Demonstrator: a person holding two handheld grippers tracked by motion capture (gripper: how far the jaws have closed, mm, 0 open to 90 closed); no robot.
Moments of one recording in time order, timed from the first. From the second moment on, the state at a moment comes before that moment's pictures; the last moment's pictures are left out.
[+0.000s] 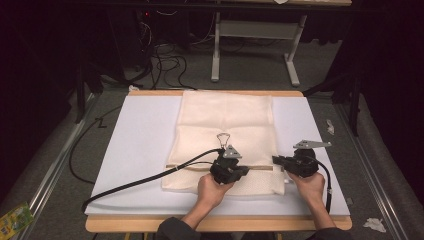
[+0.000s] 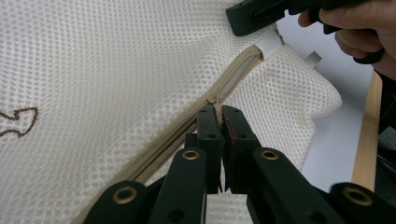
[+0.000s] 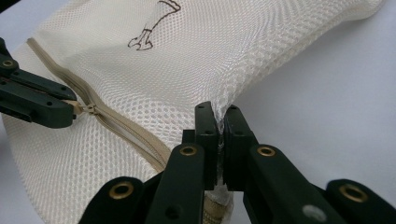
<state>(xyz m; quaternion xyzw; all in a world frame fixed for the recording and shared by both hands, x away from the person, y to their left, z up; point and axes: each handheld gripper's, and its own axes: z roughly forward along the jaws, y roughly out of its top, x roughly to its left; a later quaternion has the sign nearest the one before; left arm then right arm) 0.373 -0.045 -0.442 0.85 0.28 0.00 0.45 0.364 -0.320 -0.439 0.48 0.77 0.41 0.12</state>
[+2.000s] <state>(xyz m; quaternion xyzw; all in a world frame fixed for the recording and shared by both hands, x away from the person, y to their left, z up) 0.376 -0.003 -0.437 0.83 0.31 0.02 0.46 0.376 -0.319 -0.440 0.49 0.77 0.39 0.13</state>
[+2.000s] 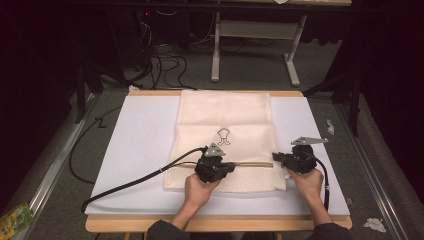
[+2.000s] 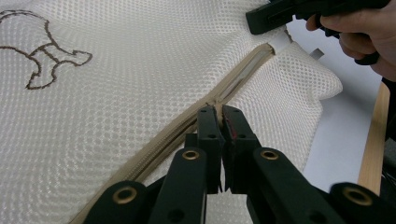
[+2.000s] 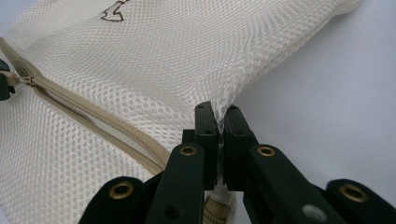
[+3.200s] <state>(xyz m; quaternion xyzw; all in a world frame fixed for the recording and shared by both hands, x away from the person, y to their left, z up) 0.375 0.025 -0.435 0.82 0.32 0.02 0.47 0.378 -0.318 -0.442 0.49 0.77 0.39 0.13</state>
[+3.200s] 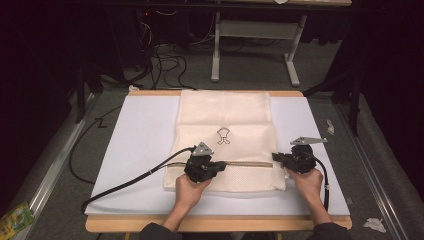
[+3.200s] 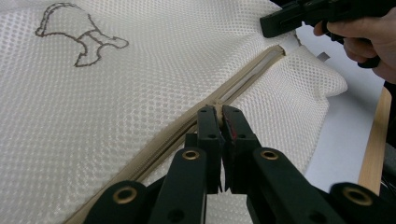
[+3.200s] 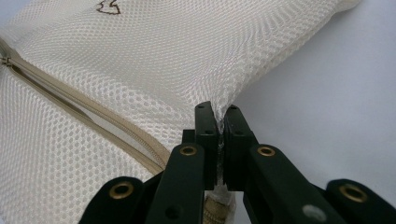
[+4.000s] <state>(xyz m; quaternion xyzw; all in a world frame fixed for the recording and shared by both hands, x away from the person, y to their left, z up) 0.377 0.044 -0.436 0.81 0.34 0.02 0.48 0.378 -0.319 -0.442 0.49 0.77 0.39 0.13</state>
